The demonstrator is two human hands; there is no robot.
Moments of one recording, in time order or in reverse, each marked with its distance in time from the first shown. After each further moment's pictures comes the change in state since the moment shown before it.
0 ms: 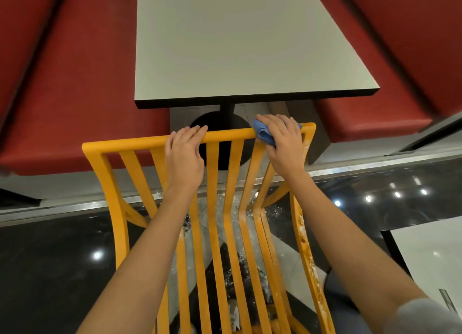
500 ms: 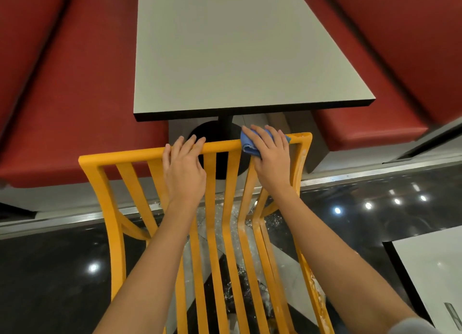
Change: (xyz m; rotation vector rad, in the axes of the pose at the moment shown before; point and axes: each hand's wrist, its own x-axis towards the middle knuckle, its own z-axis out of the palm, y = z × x) left_hand -0.002 0.011 -0.002 0.102 0.019 -0.050; right_hand -0.001 -0.029 0.012 -0.028 0.064 0.010
